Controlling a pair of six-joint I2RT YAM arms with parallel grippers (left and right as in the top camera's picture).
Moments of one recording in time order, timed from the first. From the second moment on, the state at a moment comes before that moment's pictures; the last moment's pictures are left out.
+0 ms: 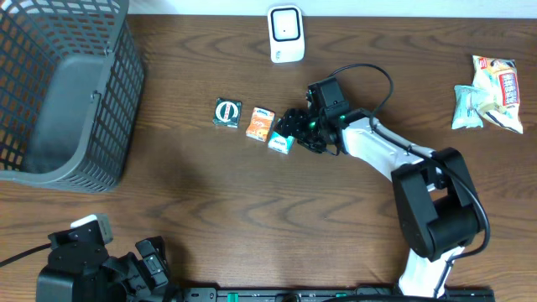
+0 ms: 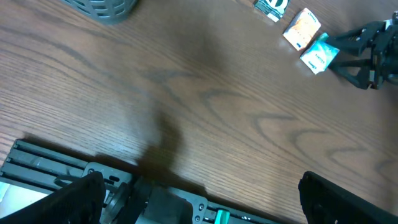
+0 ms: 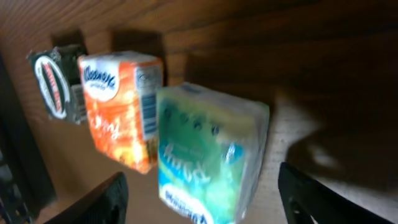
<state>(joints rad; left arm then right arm) -0.22 0.58 1.29 -1.67 -0.09 -0.59 0.42 1.97 1.20 -0.27 -0.39 0.83</state>
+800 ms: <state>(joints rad) -0.22 0.58 1.29 -1.67 -0.09 -0.59 0.43 2.06 1.24 -0.29 -0.40 0.78</state>
